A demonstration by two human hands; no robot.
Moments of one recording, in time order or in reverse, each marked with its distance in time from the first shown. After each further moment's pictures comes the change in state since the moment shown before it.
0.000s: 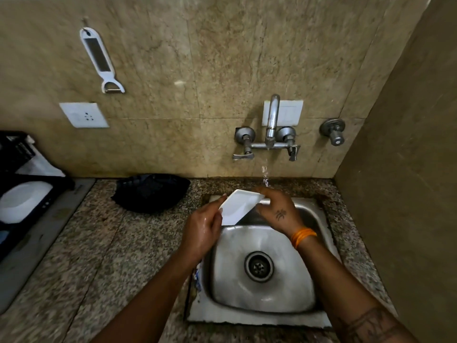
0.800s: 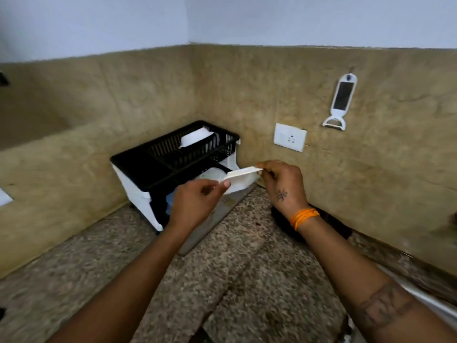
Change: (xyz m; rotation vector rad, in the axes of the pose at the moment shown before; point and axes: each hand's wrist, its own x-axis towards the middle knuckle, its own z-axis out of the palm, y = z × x) left_hand -0.070 -0.106 -0.413 0.337 0.473 -0.585; right_hand 0.038 -0.373 0.276 0.185 -0.048 -0.880
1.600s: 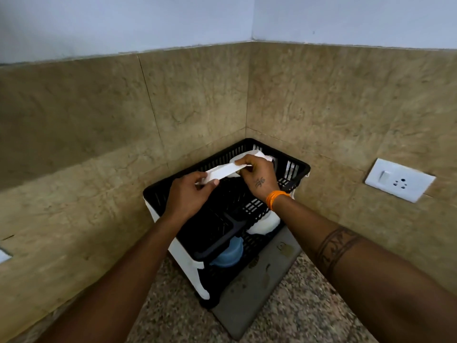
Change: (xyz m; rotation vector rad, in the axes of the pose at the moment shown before) left_hand 0.228 -0.233 -0.060 0.042 0.014 -0.186; right_hand 0.207 0.008 0.328 0.209 -0.204 0.176
